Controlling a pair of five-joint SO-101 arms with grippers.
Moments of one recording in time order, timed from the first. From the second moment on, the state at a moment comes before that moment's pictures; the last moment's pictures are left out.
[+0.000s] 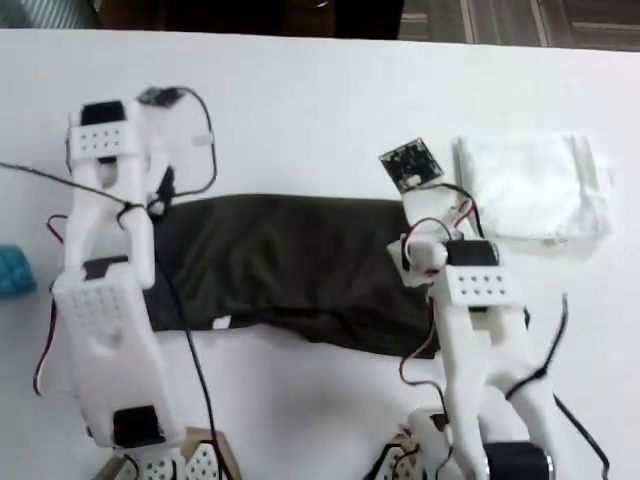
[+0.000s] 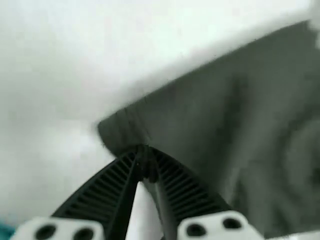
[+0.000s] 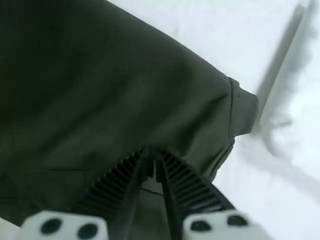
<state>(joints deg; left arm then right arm) -16.7 43.4 -33.4 93.1 -19.7 -5.6 -24.5 46.9 48.9 26.2</state>
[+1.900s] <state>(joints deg) -19.8 9.5 24.7 69.8 -27.8 -17.1 -28.1 62.2 53.3 37.3</state>
